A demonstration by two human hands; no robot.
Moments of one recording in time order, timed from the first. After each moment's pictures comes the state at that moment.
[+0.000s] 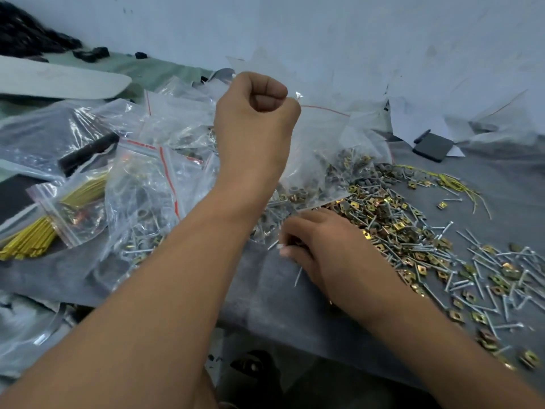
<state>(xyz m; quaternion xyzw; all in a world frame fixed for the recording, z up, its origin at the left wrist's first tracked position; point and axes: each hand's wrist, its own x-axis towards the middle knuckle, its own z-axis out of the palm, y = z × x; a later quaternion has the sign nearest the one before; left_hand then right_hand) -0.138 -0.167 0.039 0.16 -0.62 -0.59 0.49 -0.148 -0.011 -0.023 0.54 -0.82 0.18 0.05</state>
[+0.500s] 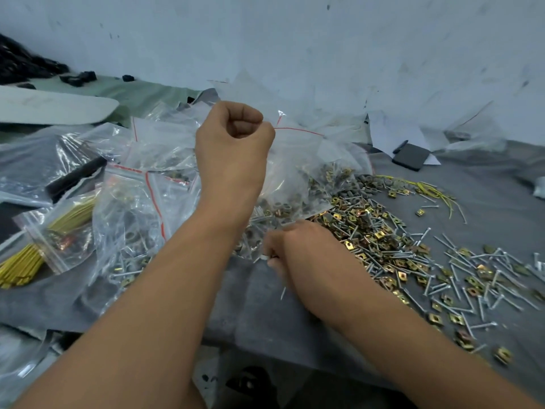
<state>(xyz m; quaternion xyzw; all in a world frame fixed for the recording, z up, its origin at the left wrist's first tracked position) -0.136 -0.167 0.038 0.16 -0.61 -0.60 0.49 -0.143 -0.025 -0.010 0.51 -0.85 0.08 0.06</state>
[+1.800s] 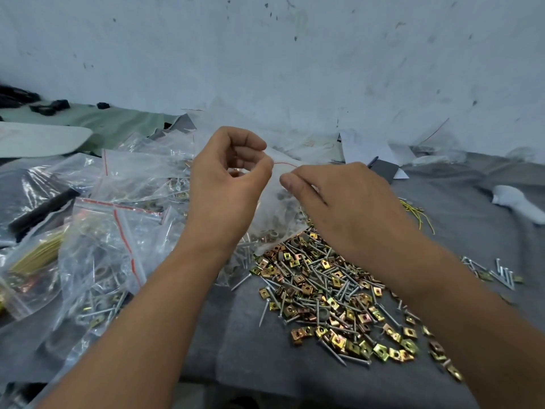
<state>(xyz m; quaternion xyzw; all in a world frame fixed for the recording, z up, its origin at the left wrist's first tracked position) -0.132 -0.151 0.040 0.02 -0.67 -0.59 0.44 -0.176 0.012 0.073 0.40 -0.87 0.20 0.20</state>
